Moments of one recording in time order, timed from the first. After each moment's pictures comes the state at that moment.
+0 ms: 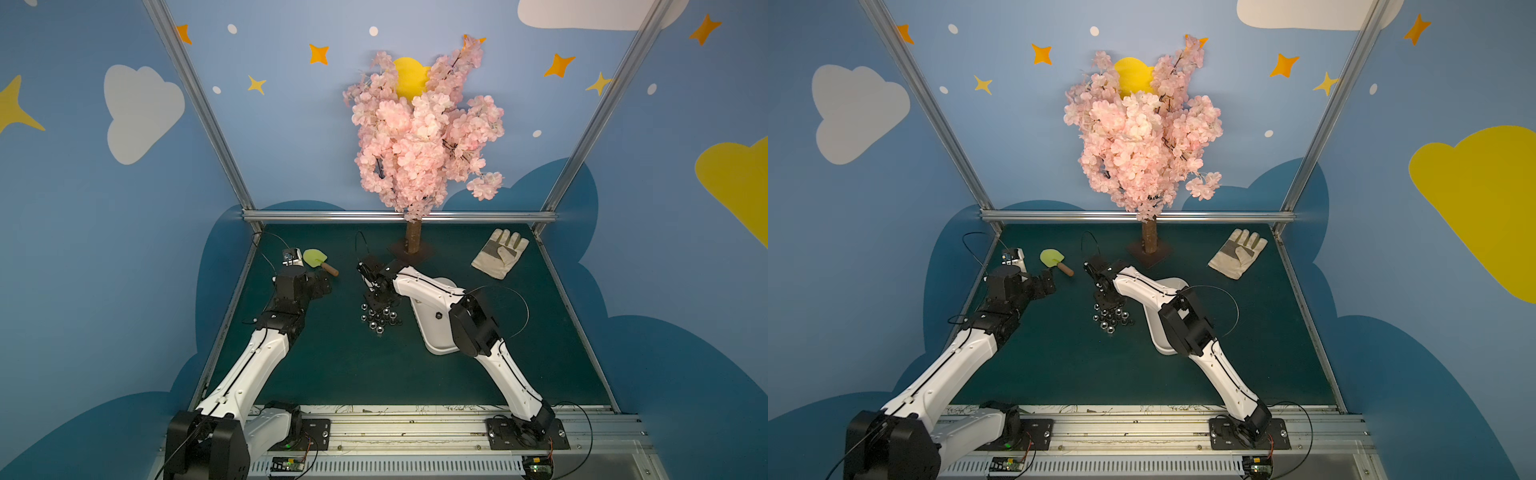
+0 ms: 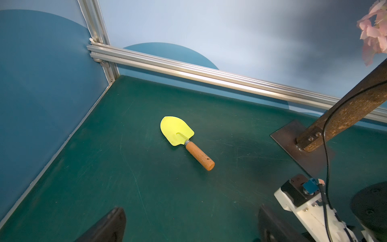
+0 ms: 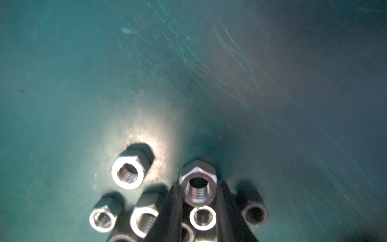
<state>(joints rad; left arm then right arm) -0.14 1.10 0.72 -0.09 -0.21 -0.27 0.89 2.45 2.14 -0.97 0.06 0.26</state>
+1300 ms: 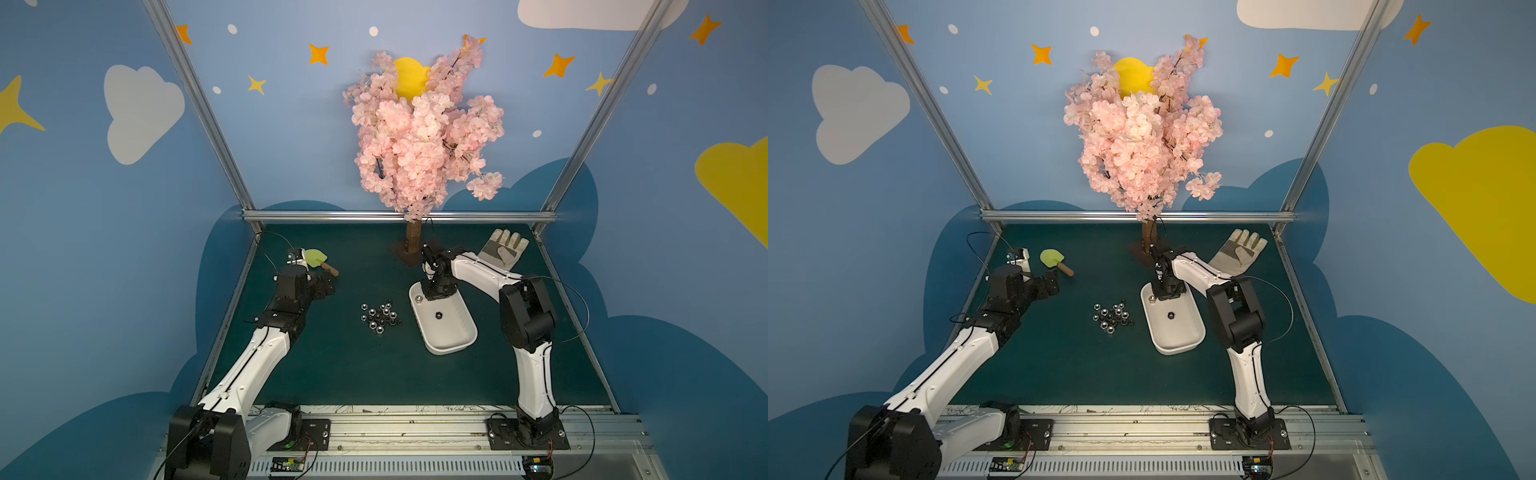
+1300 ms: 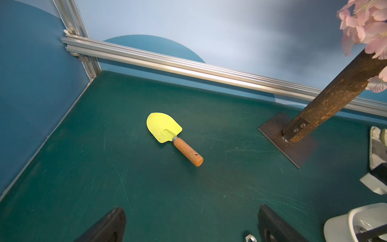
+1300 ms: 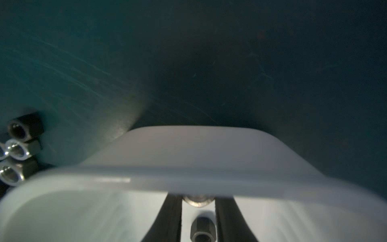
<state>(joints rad) -0.14 1.12 0.72 -0.08 -0.14 -0.26 0.55 2.14 1.68 -0.93 -0.02 0.23</state>
